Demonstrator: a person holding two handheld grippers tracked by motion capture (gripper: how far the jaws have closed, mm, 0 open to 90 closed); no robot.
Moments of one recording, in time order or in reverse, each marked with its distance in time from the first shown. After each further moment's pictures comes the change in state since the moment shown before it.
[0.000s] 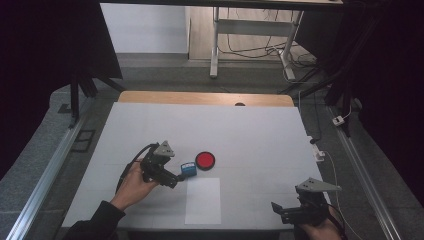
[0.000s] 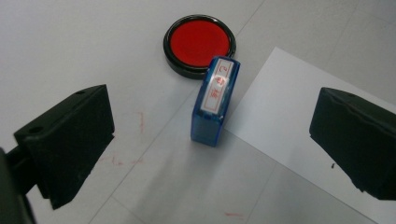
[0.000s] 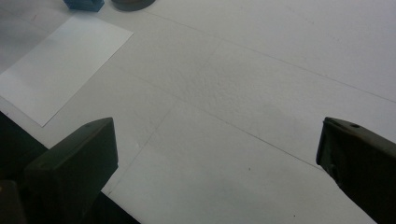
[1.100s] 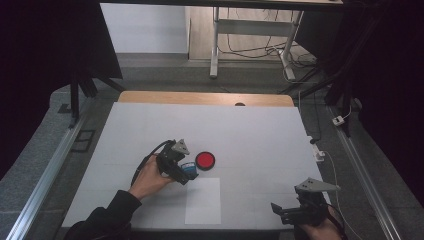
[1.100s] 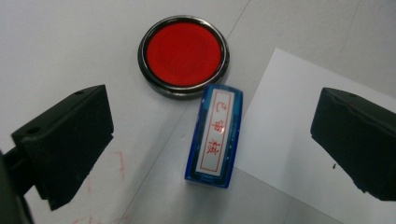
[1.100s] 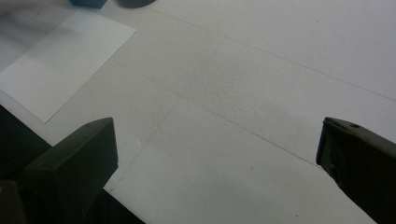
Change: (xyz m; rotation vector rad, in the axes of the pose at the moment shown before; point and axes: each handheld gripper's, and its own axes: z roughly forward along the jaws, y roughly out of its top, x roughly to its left) left arm 0.006 0.018 0.040 0.090 -0.061 0.084; right arm 0.000 0.000 0.001 0.010 0.011 -0.010
